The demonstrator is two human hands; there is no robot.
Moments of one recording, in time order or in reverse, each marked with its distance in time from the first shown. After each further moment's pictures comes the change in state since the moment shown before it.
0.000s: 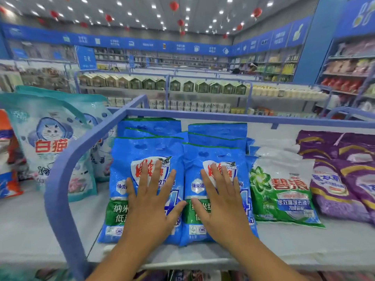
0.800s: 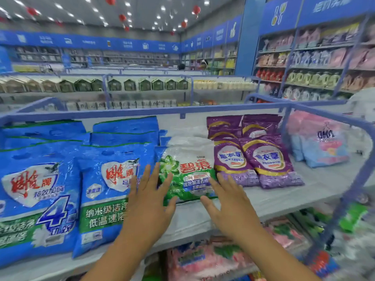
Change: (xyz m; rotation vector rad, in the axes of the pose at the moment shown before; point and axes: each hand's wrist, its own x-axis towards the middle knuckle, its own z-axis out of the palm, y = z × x) left_hand 0.015 0.222 0.017 -0.160 -0.156 0.187; right_hand -0.108 0.193 -0.121 -0.008 -0.230 0.406
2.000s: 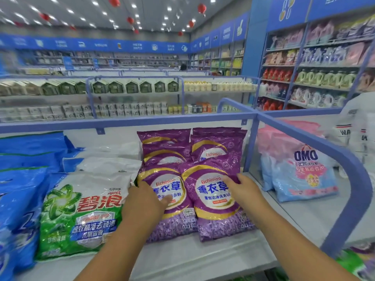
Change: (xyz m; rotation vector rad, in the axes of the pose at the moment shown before) left_hand 0.185 0.211 0.102 -0.072 -0.240 -0.623; right_hand 0.187 0.299 -0.053 0.816 0.032 0.358
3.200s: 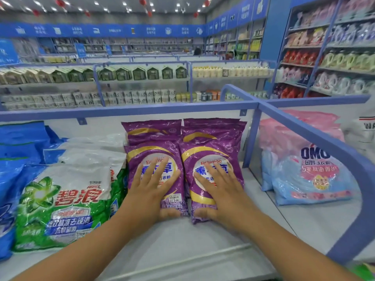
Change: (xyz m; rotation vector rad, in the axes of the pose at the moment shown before) left_hand 0.027 0.011 0.048 0.415 0.236 0.805; right_hand 0.014 0.023 -0.008 -0.946 -0.251 -0.823
